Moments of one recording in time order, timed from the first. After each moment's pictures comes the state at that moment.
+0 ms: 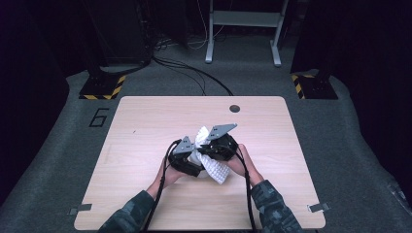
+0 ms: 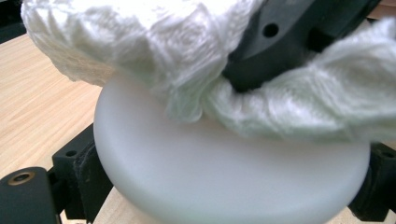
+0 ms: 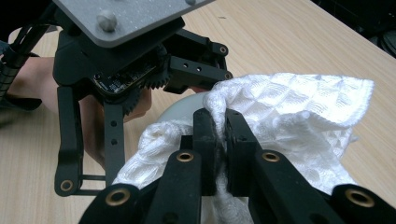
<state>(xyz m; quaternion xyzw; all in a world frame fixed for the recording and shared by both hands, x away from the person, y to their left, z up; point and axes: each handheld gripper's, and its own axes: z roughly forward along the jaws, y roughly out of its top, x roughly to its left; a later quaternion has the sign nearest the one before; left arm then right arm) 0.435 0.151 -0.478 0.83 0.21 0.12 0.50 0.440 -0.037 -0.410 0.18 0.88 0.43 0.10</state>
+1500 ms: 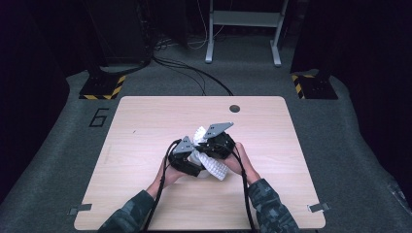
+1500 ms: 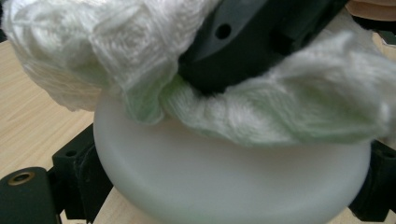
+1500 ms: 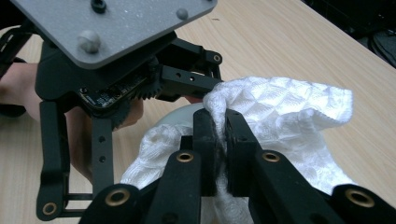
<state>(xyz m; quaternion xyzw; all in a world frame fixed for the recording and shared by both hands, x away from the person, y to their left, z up) 0.436 0.151 -0.478 0.83 0.21 0.11 0.50 0.443 -0.027 -0.408 0.19 0.88 0.43 0.11</state>
